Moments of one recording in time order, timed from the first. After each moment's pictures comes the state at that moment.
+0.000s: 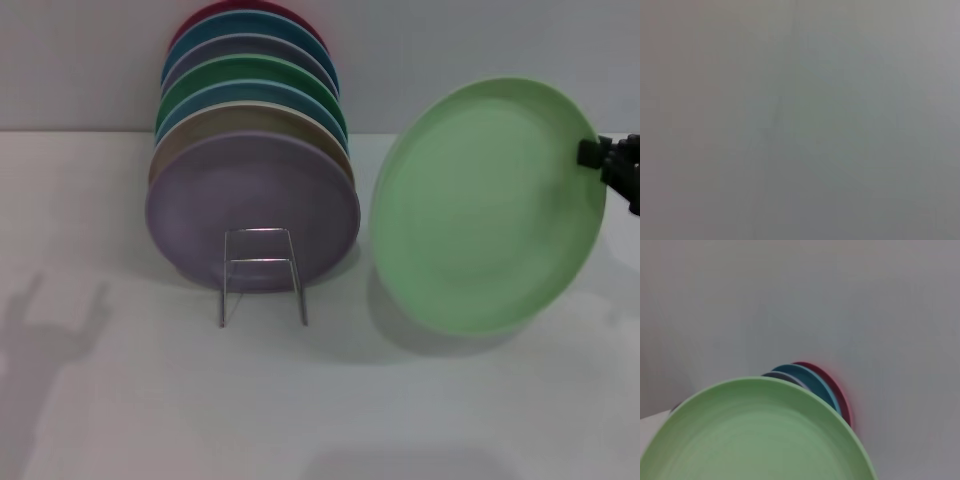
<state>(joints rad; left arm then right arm) -0.15 -2.07 -1.12 -0.29 2.70 1.79 -0.30 0.20 2.09 -0.90 -1.29 1.42 1.34 -1.46</state>
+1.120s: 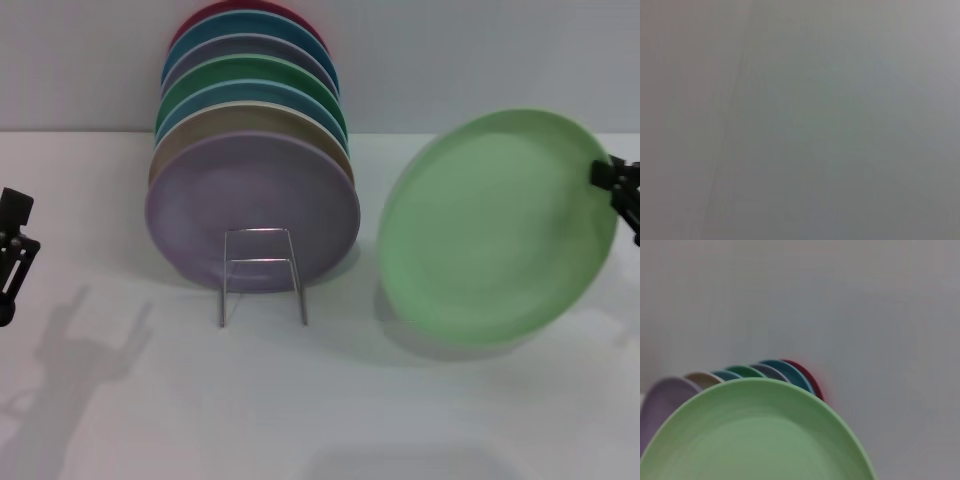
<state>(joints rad) -0.13 -2.08 -0.98 -0.30 2.69 1.80 -0.26 0.00 2.09 -1.10 -1.36 1.60 1.15 -1.69</state>
